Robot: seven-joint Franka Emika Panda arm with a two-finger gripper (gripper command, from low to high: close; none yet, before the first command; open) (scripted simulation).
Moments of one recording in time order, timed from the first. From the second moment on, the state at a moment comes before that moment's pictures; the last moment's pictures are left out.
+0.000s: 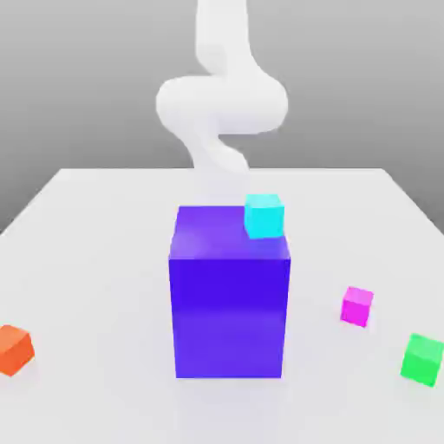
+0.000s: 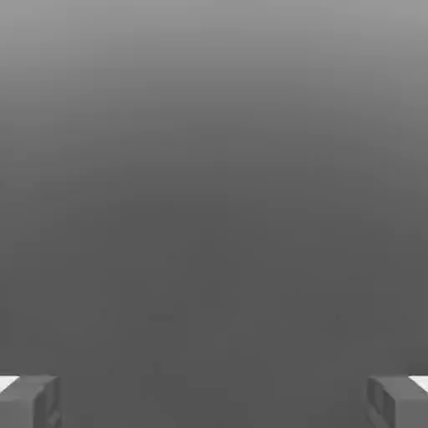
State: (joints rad) arm 0.05 -0.73 0.03 -2.36 0.01 2.35 0.77
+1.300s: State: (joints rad) arm 0.64 0.10 0.15 -2.89 -0.11 2.99 0.58
